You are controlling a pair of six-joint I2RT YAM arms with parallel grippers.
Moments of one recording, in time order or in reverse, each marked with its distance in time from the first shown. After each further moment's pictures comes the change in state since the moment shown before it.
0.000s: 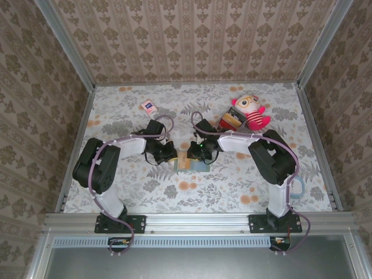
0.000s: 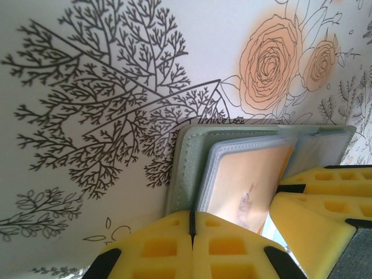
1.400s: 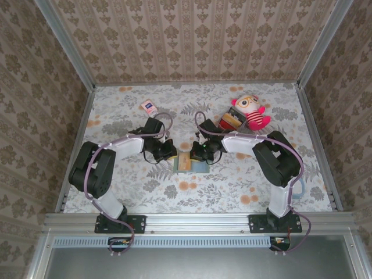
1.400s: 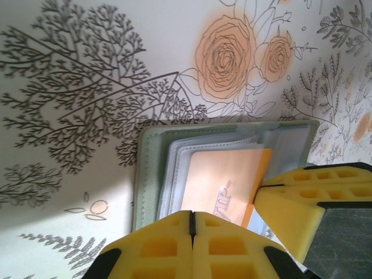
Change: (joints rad) left arm -0.004 -0.051 0.022 -0.043 0.013 0.018; right arm -0.024 -0.057 -0.055 0.009 -0.049 0.000
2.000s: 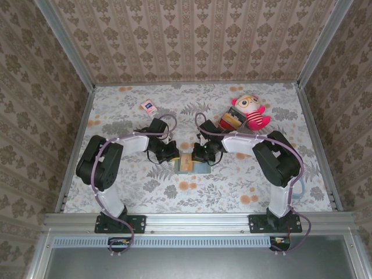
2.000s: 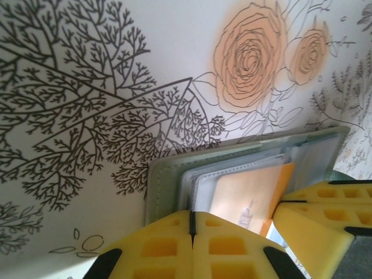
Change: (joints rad) left arm -0.016 0.093 0.035 -0.003 0.003 0.009; right arm 0.000 0.000 -0.001 -0.043 0.026 -0.023
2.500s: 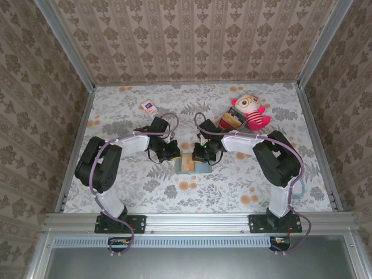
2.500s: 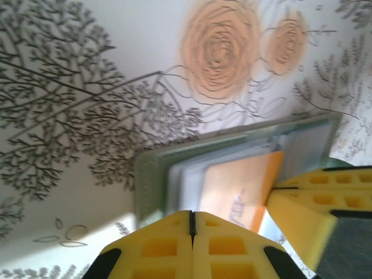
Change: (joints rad) left arm -0.023 -0.031 0.021 -0.034 -0.020 0.033; right arm 0.000 0.000 0.019 -0.042 0.026 -0.027
